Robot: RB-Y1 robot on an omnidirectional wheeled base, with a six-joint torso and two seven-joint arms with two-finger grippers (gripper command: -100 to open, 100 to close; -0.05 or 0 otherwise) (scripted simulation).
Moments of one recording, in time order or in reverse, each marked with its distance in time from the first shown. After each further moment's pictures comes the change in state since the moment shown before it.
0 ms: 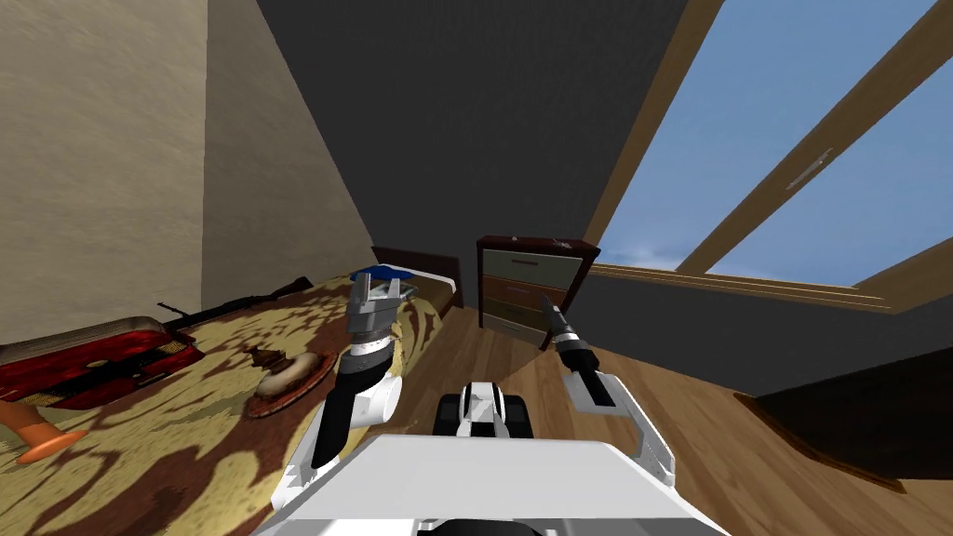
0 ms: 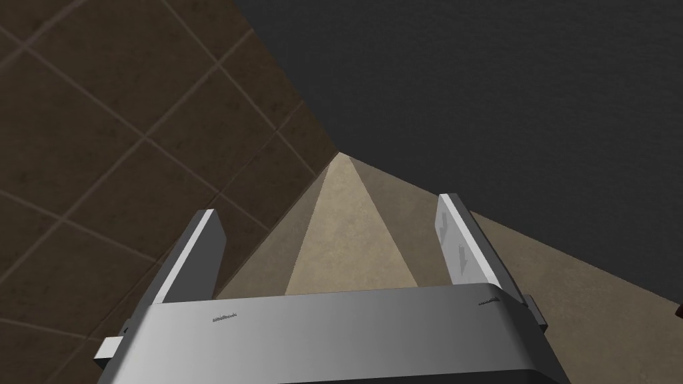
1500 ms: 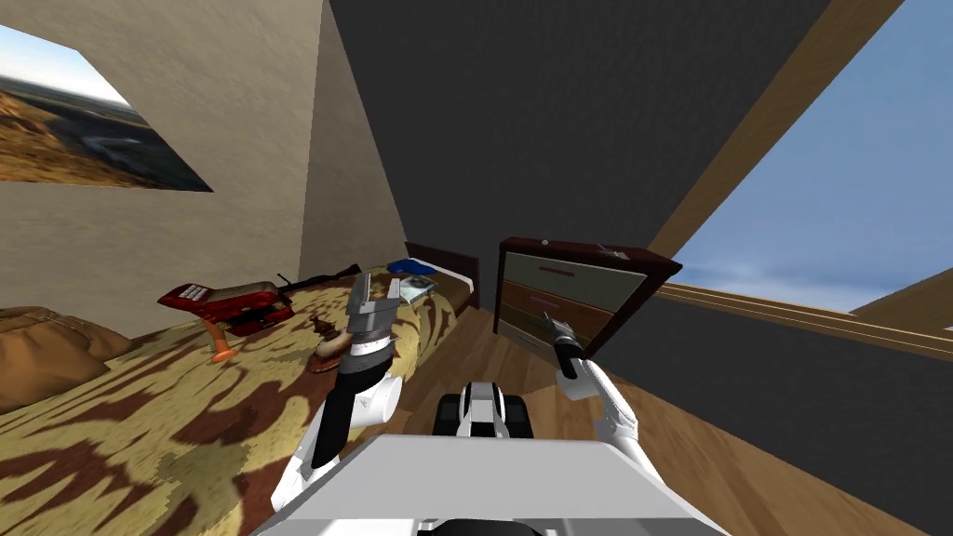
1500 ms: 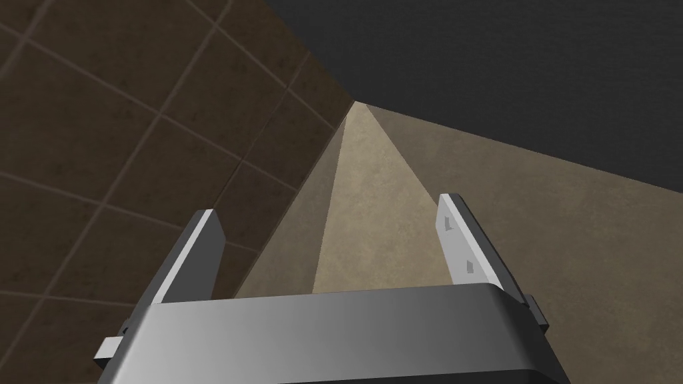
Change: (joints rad) left arm 0.000 0.000 0.000 0.000 0.000 0.000 0.000; right arm -0.156 -0.029 -0.023 0.327 0.446 0.353 0.131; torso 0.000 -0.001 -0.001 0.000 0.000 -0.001
